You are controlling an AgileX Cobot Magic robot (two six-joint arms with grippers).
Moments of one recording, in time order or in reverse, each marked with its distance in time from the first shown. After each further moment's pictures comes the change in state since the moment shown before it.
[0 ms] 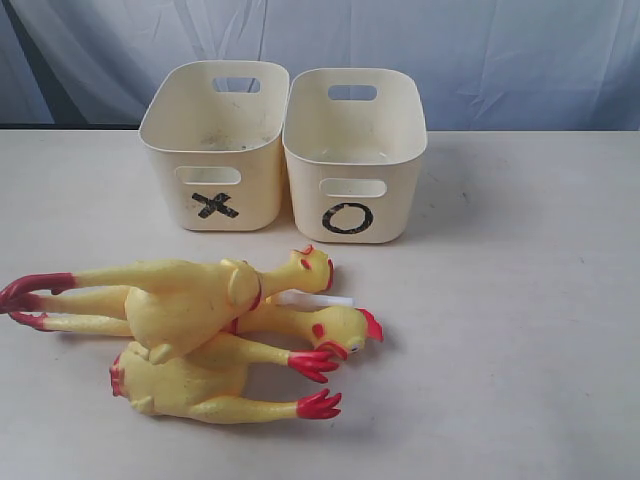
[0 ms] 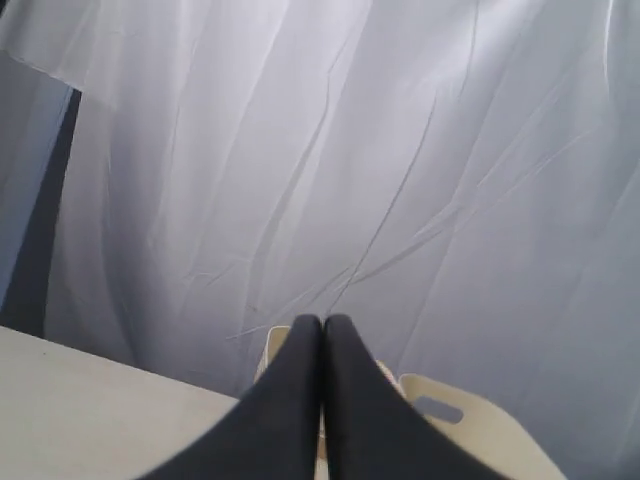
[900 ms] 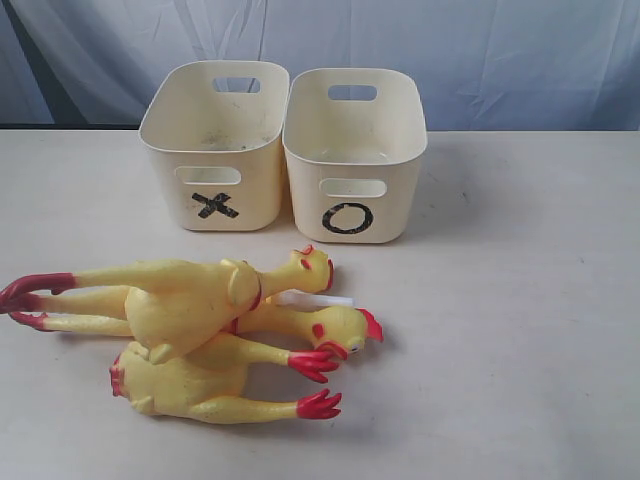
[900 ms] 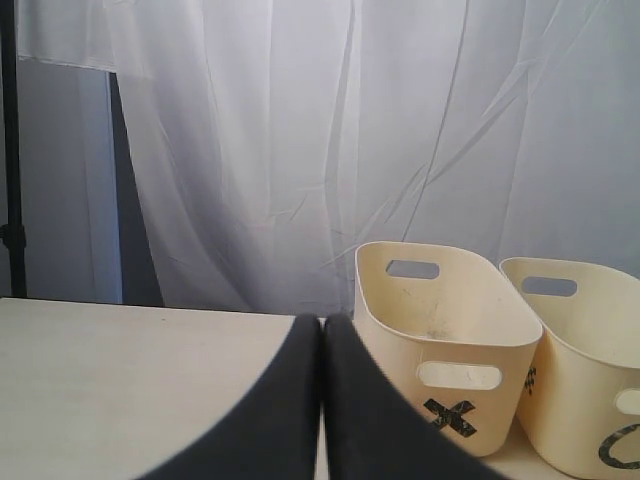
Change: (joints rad) left arm 0.000 0.069 -0.045 0.312 0.132 0.002; right arm 0.000 0.000 0.000 0.000 0.000 0.000
